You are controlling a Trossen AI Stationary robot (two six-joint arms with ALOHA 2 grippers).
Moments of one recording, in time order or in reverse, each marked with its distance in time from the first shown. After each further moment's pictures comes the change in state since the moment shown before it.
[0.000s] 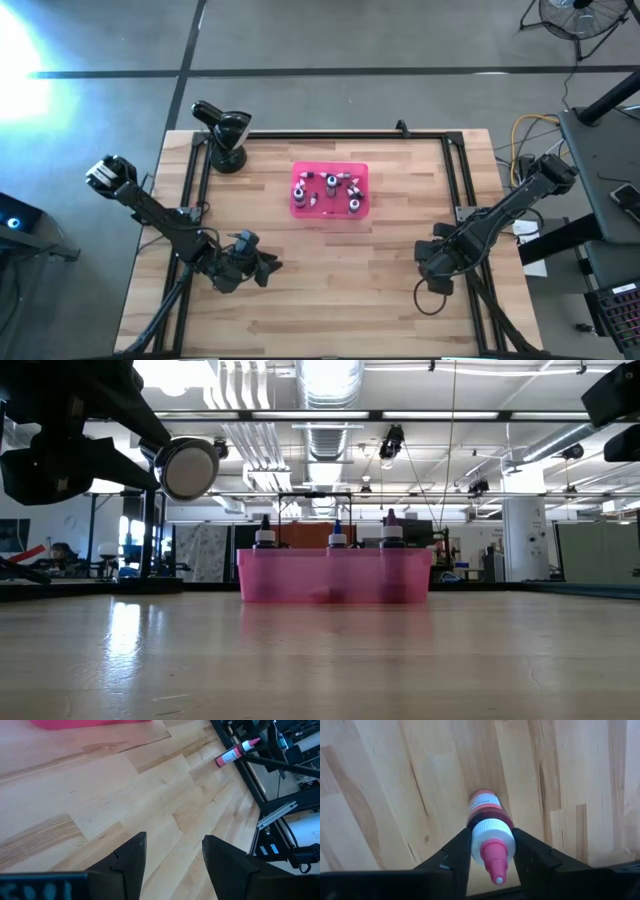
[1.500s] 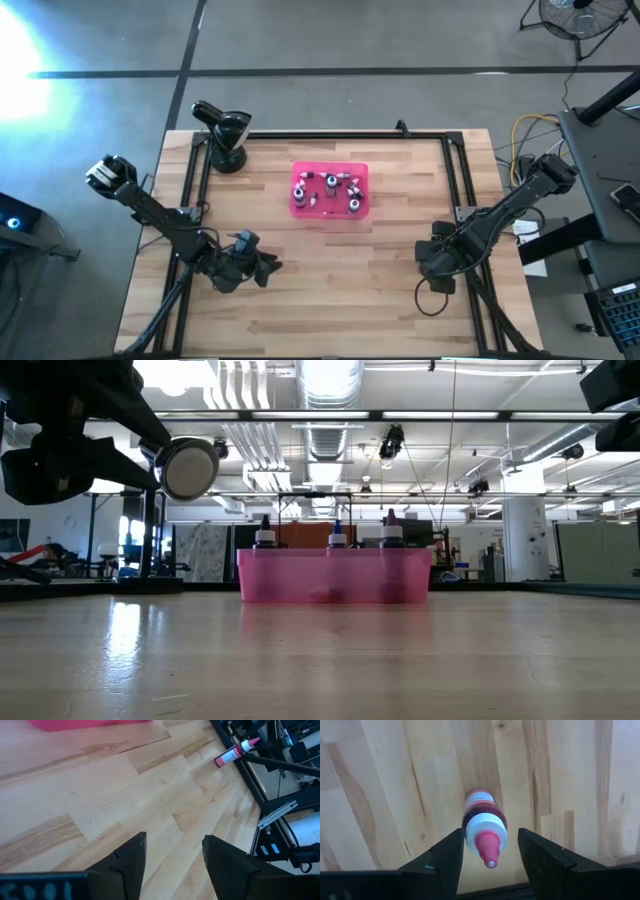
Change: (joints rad) left arm 0.000 0.000 0.000 0.000 -0.001 0.007; right arm 0.000 -0.005 0.037 -0.043 0.026 -0.059
